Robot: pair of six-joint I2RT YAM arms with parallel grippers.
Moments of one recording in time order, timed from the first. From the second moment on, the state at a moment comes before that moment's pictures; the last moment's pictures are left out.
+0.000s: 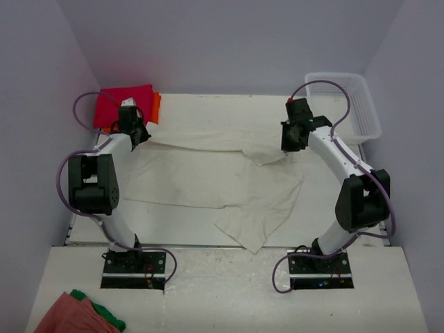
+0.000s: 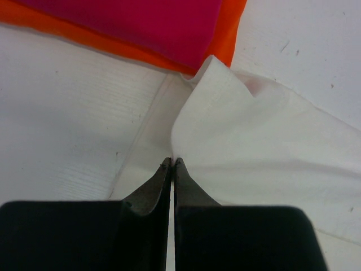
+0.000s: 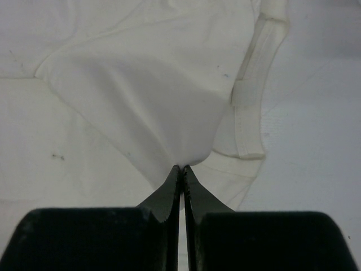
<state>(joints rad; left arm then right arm) 0.05 1.80 1.17 -0.09 -0.10 -0.33 0.25 1.65 1.38 -0.77 0.12 0.30</state>
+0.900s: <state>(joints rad) 0.05 1.81 1.15 -0.10 -0.11 -0.33 0.25 1.65 1.36 -0.77 0.16 0.33</state>
